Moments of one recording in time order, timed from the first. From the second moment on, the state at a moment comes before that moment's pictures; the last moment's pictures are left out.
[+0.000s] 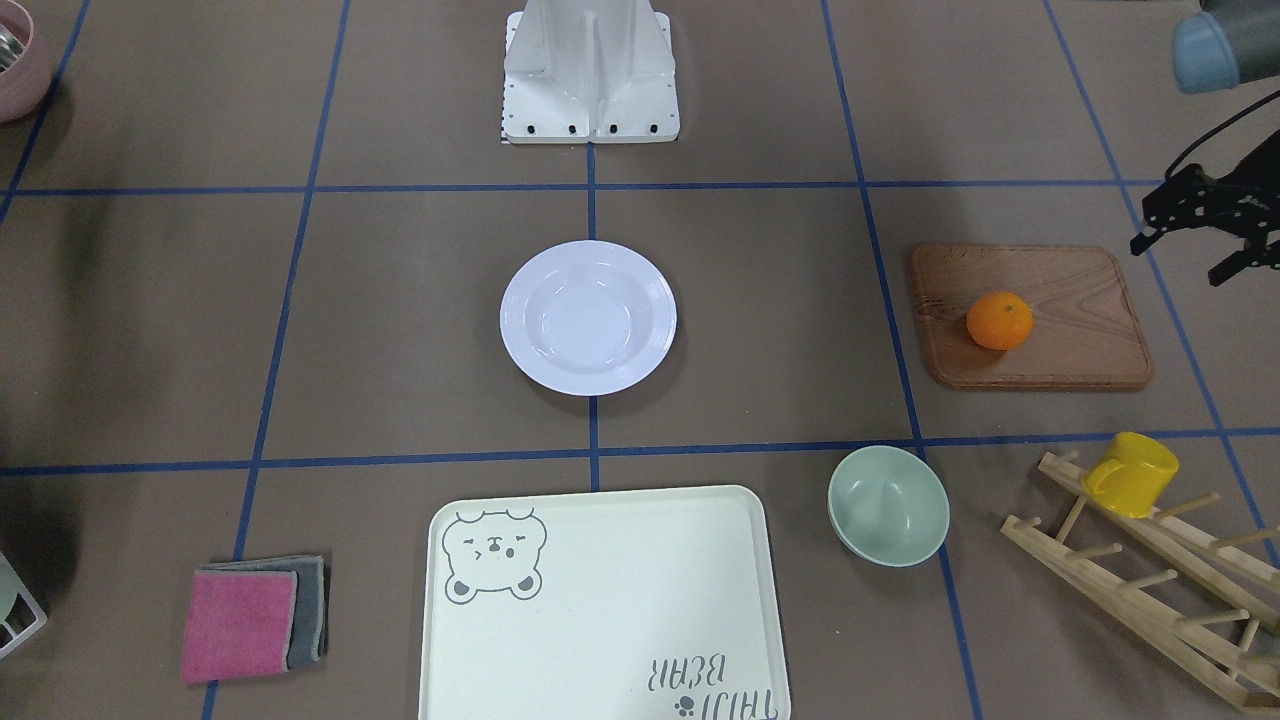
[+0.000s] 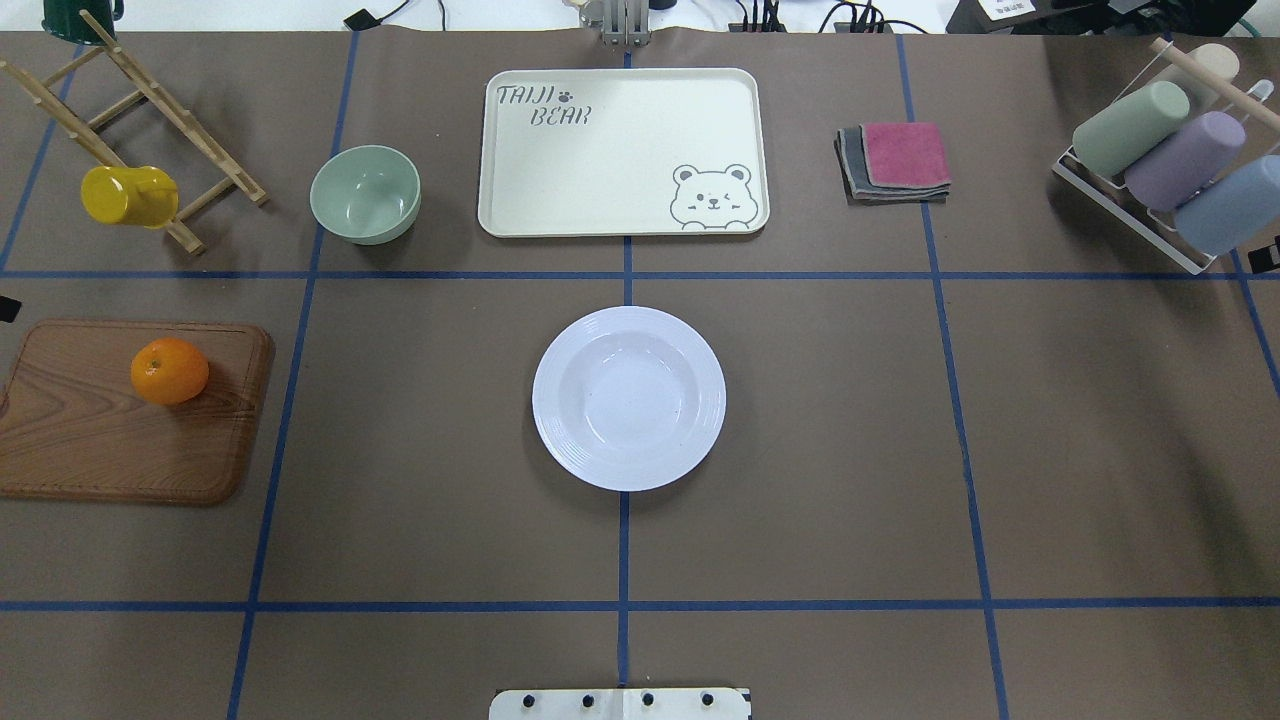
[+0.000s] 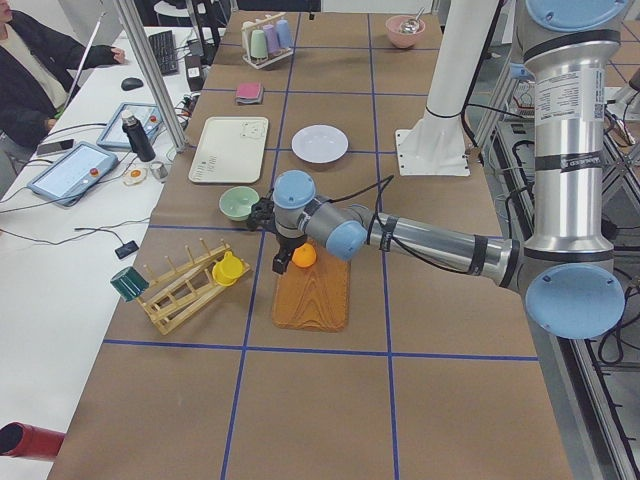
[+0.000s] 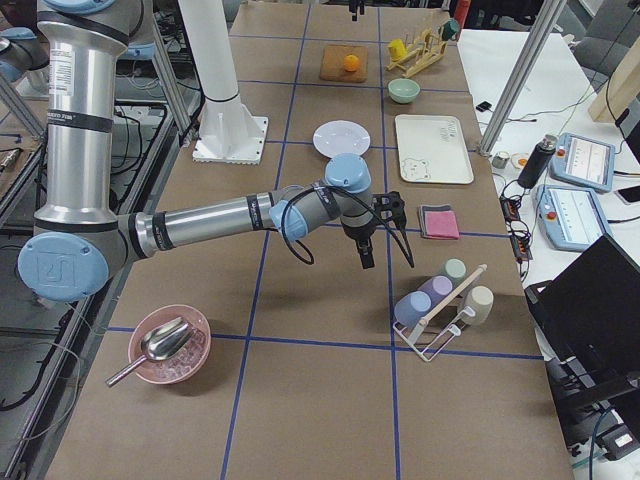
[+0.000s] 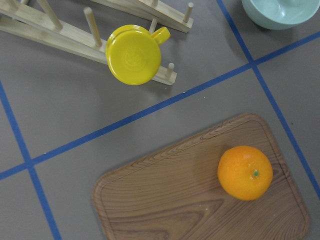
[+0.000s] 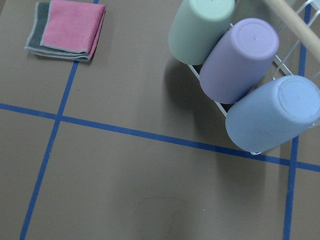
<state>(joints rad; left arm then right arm) -1.20 -1.48 -1.84 -2.01 -2.34 -0.35 1.34 -1.68 1.91 -1.25 2.33 0.39</state>
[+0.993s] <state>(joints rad) -0.87 -1.53 -1.77 -2.14 -2.05 -0.64 1.32 -1.69 1.93 -1.24 2.32 0.43</state>
